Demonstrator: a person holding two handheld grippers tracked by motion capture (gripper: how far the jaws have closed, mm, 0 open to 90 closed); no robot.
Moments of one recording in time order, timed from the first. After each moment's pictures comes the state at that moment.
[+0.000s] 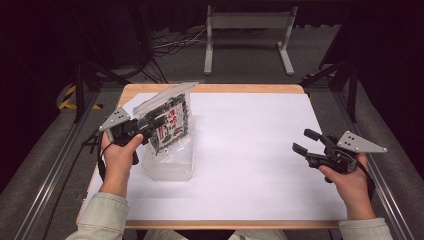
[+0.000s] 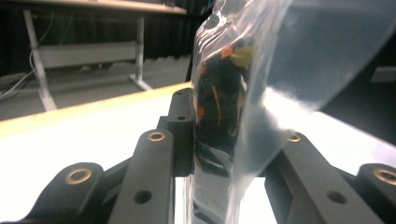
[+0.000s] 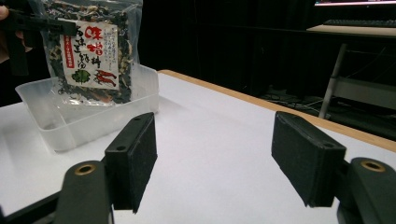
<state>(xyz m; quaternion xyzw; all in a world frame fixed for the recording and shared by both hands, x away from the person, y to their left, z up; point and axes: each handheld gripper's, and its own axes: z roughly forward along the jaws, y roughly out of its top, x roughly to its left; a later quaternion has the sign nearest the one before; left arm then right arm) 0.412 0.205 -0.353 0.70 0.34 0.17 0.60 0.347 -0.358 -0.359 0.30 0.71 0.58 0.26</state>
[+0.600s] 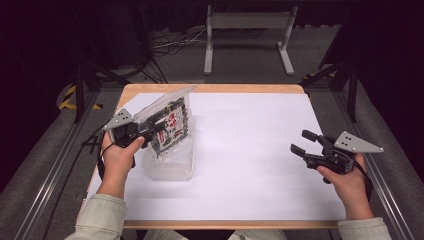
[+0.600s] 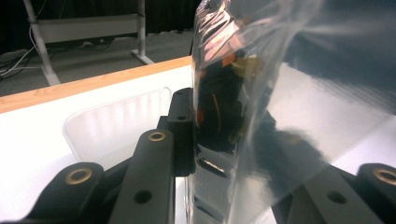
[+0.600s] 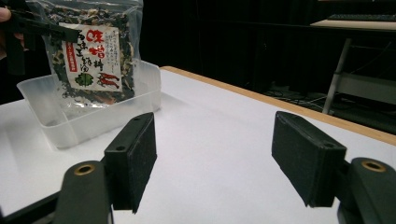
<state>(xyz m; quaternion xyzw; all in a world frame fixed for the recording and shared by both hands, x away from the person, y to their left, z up) 0.412 0.205 -0.356 0.73 0.35 0.16 0.57 0.348 -0.355 -0.363 0.30 0.71 0.58 0.25</state>
